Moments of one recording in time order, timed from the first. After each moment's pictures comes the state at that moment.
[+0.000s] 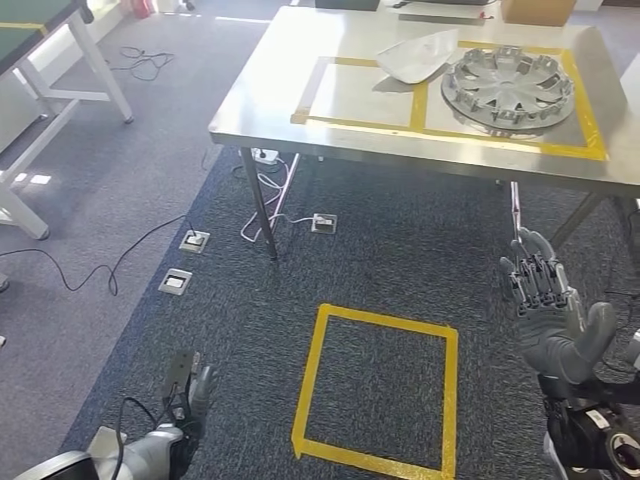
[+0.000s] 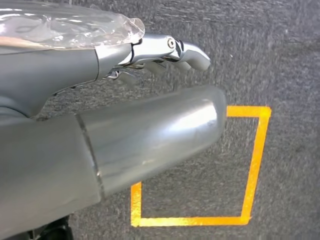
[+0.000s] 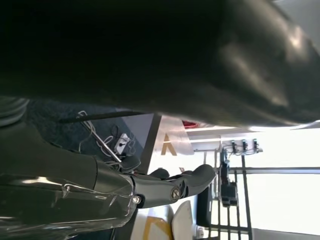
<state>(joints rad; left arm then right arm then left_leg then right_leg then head) -0.30 0.13 -0.71 -0.28 0.94 0.01 -0.44 -0.21 -0.19 0.50 -1.65 -0.54 0.13 -0.33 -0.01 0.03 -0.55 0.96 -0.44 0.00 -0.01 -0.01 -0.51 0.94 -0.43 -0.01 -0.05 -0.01</state>
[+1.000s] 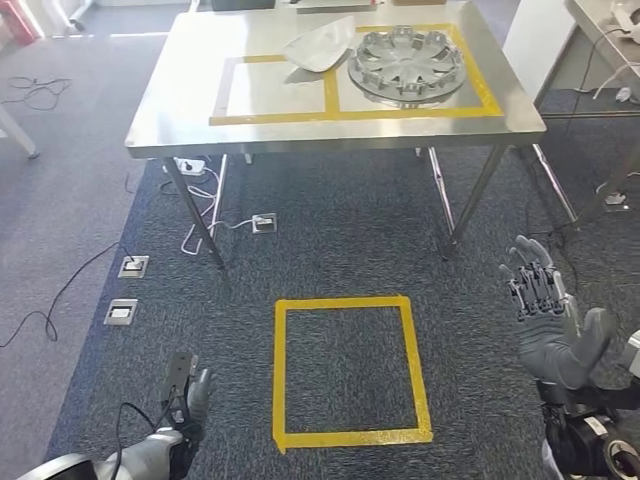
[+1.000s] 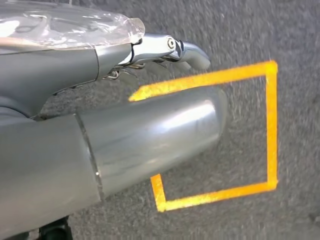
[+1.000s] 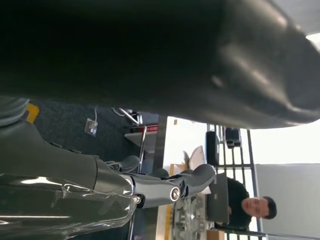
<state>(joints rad) -0.29 0.12 -0.69 -0.29 0.94 0.01 -0.44 -0.19 -0.18 0.50 -1.64 -0.54 0.12 -0.32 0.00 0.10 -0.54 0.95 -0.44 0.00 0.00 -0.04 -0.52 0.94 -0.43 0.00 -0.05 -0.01</state>
